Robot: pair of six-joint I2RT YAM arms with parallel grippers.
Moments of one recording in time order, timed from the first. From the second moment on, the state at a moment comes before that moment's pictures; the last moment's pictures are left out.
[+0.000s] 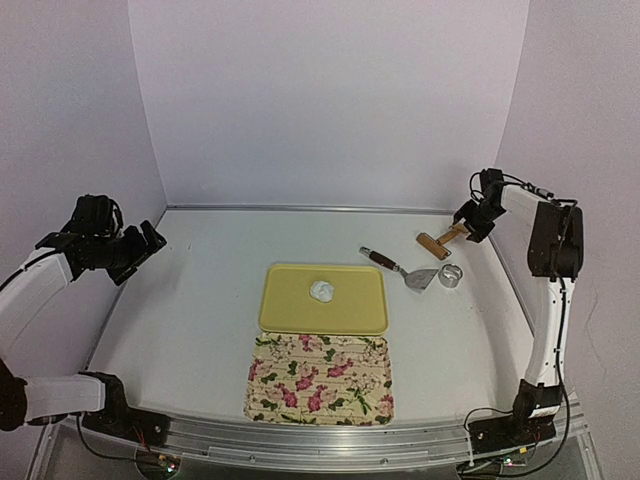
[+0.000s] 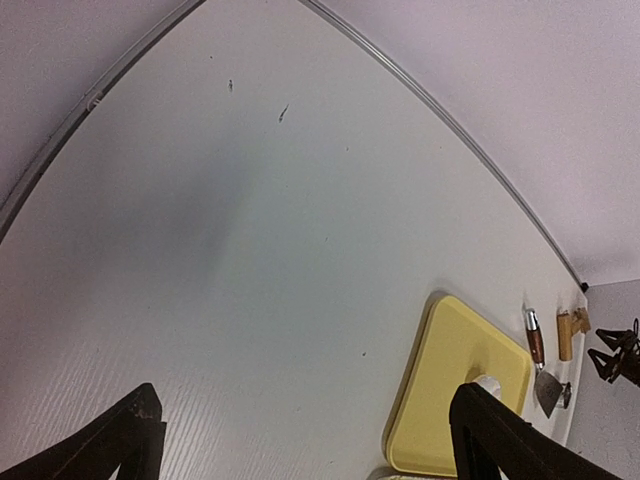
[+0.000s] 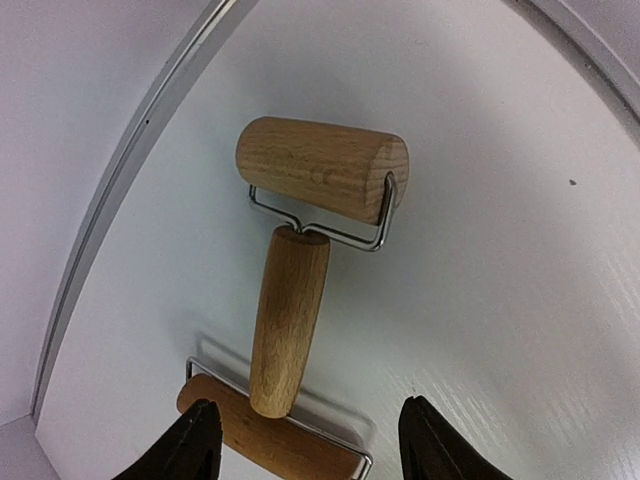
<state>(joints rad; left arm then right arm) -0.07 1.02 0.86 -0.56 0.11 -0.67 -0.07 2.33 2.00 -0.69 -0.15 0.74</state>
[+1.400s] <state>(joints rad) -0.14 1.22 1.02 -0.50 0.37 -0.63 -0.05 2.31 2.02 -0.29 -0.64 0.68</state>
